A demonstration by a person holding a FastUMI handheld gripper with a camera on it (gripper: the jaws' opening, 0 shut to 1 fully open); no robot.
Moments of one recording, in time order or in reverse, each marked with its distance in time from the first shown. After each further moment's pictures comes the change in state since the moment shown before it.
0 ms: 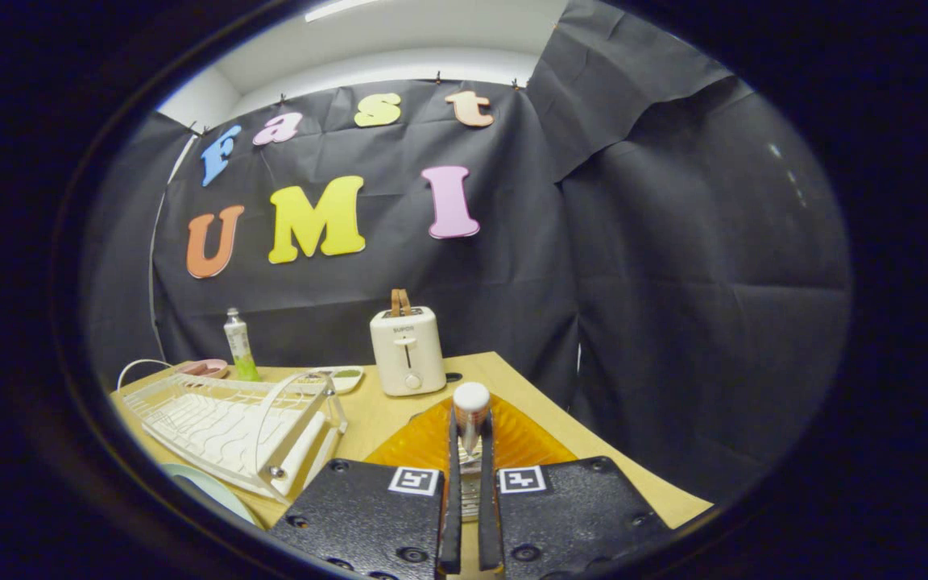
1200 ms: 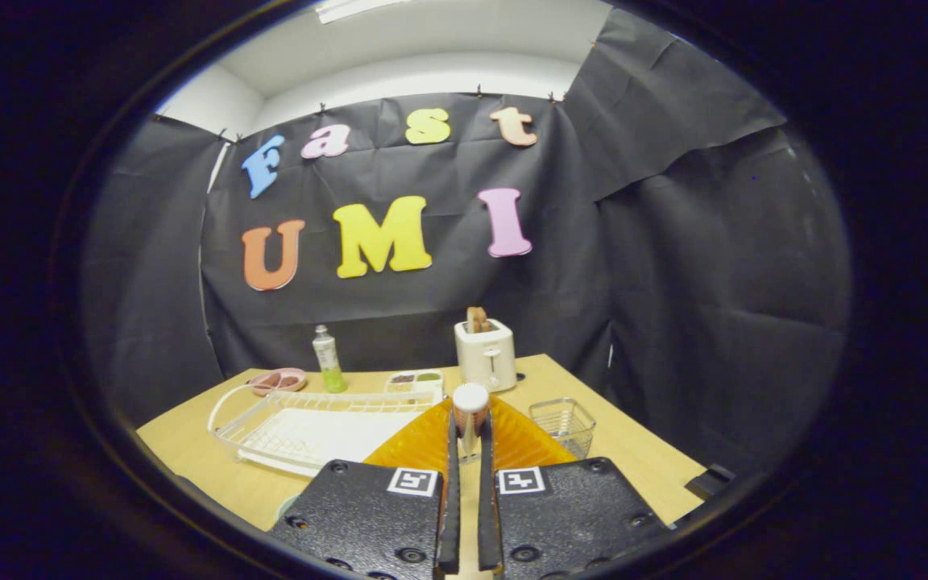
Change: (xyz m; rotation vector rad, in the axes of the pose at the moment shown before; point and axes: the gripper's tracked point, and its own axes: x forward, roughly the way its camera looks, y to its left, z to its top) arm -0.155 0.137 0.025 -0.033 0.087 0.158
